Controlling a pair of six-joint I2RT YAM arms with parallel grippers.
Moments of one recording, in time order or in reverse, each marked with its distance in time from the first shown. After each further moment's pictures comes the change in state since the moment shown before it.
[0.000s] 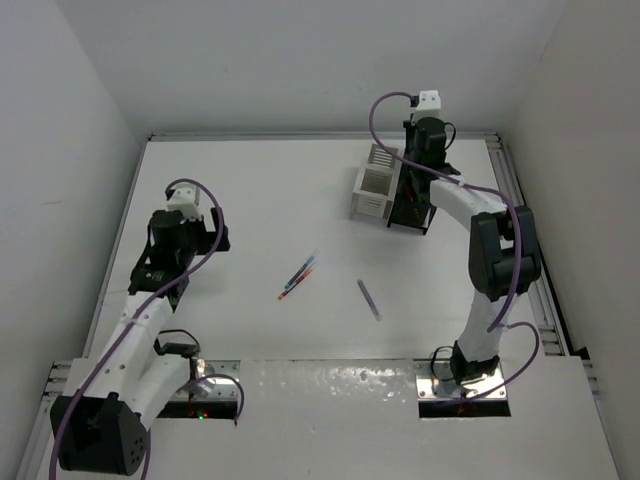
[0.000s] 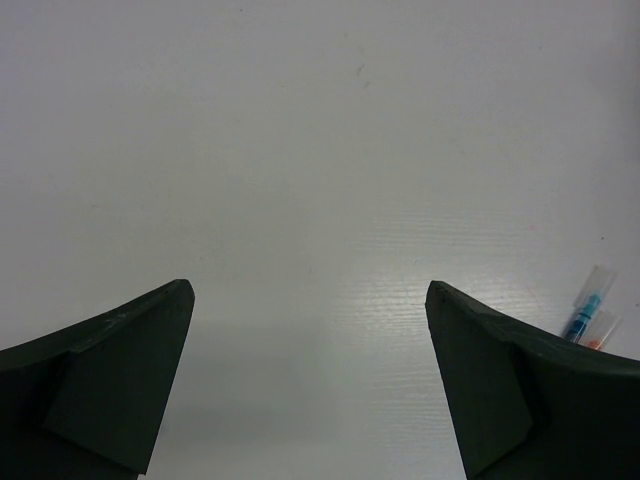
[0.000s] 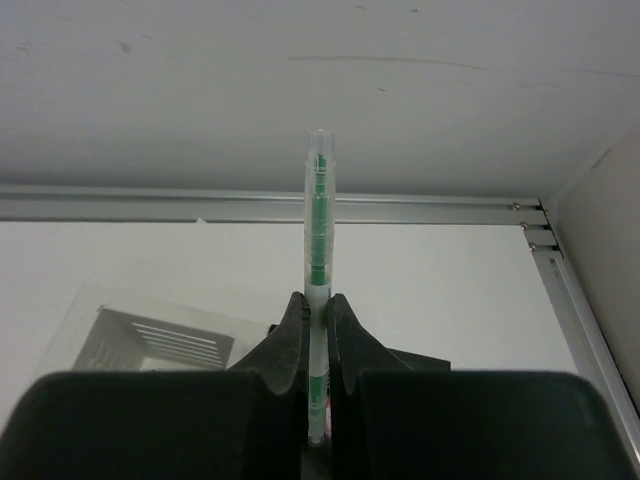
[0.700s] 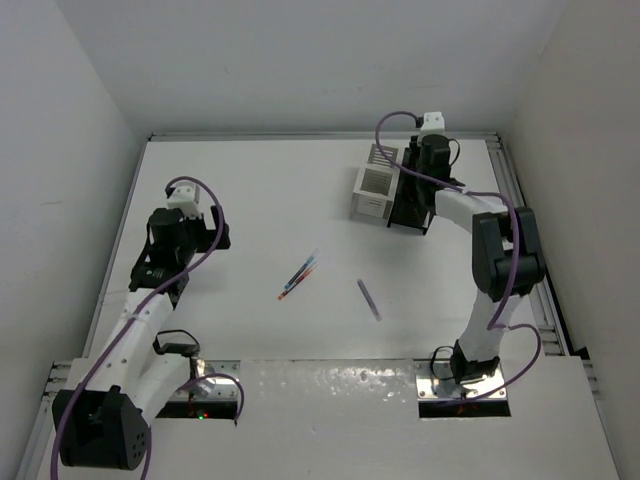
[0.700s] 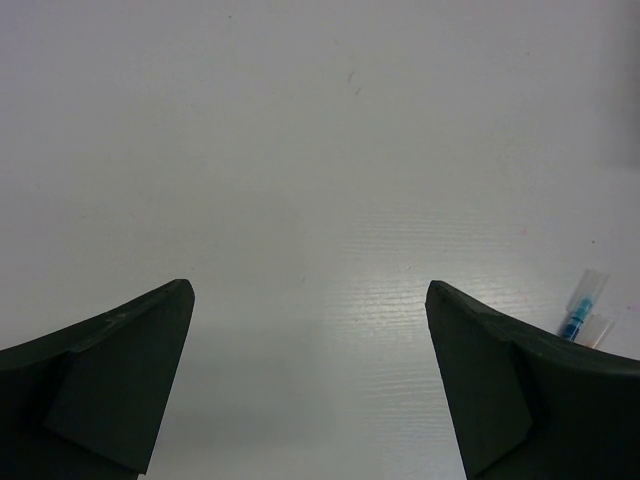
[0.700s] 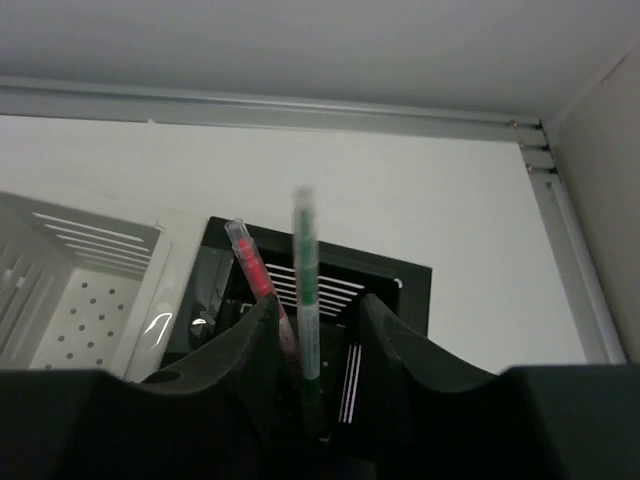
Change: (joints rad) left arm 0.025 0.034 0.000 0.037 0.046 0.000; right arm -0.047 0.001 -0.155 0.025 -0.012 -0.002
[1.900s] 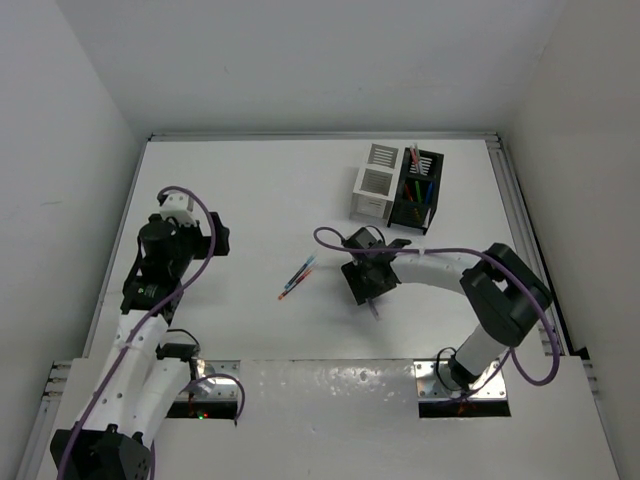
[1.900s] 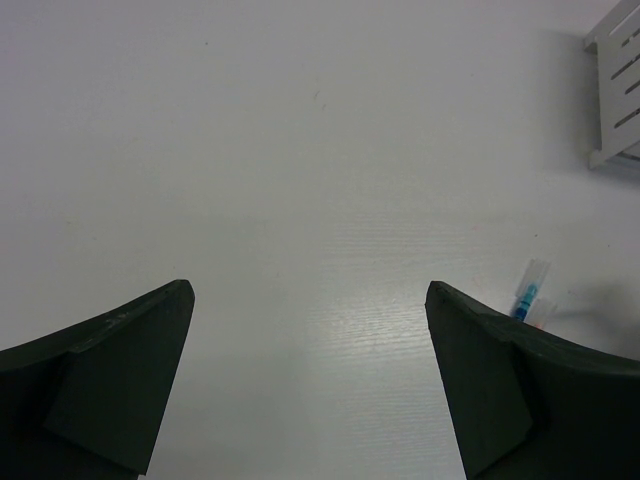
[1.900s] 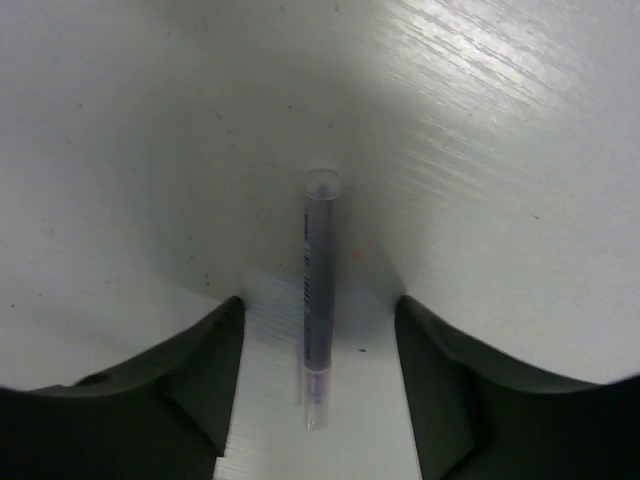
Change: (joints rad) left arm -0.002 -0.168 -0.012 -0.077 0.059 -0.031; right arm 0.586 -0.254 -0.369 -0.859 -0.245 0.384
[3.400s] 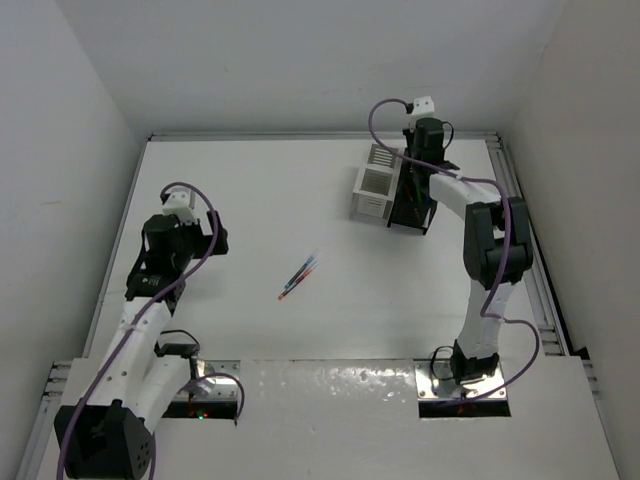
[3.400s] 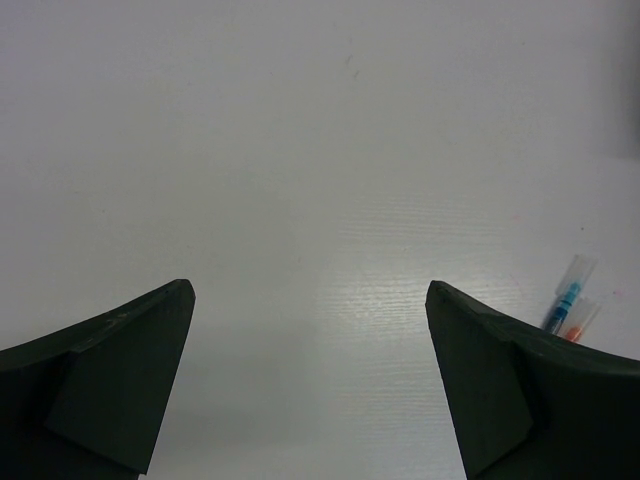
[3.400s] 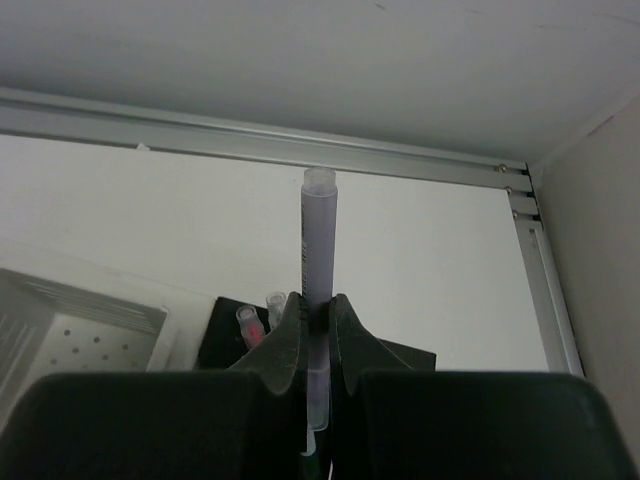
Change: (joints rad) left arm 0.027 0.099 -0.008 0.019 -0.026 0.006; right arm -0.575 0.358 0.615 0.708 0.248 -0.487
